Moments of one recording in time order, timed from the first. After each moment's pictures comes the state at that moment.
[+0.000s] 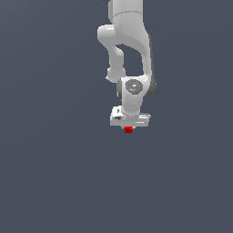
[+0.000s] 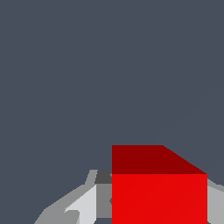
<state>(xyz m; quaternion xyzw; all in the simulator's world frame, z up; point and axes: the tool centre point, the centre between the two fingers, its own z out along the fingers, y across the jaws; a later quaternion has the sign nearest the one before) -0.062 0.066 0.046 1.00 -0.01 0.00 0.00</state>
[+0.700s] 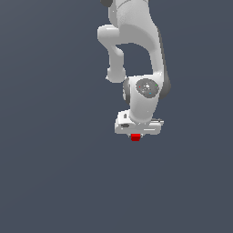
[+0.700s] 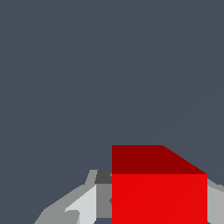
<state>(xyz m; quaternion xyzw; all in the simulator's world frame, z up) 0.016 0.092 0.101 1.00 -0.01 0.00 0.00</state>
